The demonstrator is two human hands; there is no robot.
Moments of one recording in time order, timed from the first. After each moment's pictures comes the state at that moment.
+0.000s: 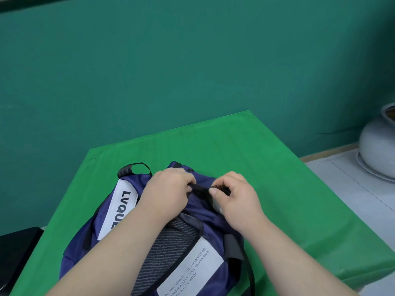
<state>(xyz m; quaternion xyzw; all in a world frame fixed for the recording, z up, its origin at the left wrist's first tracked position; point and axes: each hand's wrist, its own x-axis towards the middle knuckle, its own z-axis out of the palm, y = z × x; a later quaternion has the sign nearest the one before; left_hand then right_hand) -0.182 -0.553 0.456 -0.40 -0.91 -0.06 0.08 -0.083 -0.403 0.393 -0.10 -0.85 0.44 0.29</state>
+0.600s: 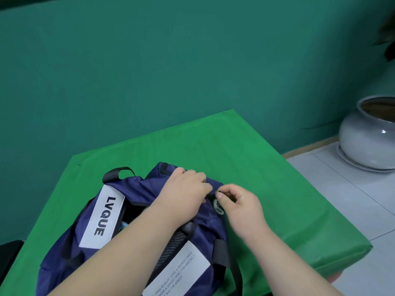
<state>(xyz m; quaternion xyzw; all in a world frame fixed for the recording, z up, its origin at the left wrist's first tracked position) -0.151 -0.497 0.448 -0.55 -0.82 0.12 0.11 -0.045 -0.381 0.374 -0.21 -0.78 0.53 0.25</state>
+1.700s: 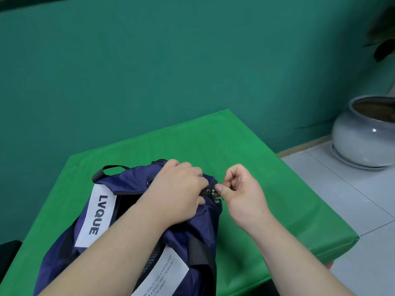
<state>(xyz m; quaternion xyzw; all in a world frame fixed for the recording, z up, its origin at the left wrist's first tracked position) -0.126 -0.511 0.487 -0.57 -0.80 0.10 0.14 -0.034 -0.380 0.410 -0.18 -0.69 0.64 0.28</state>
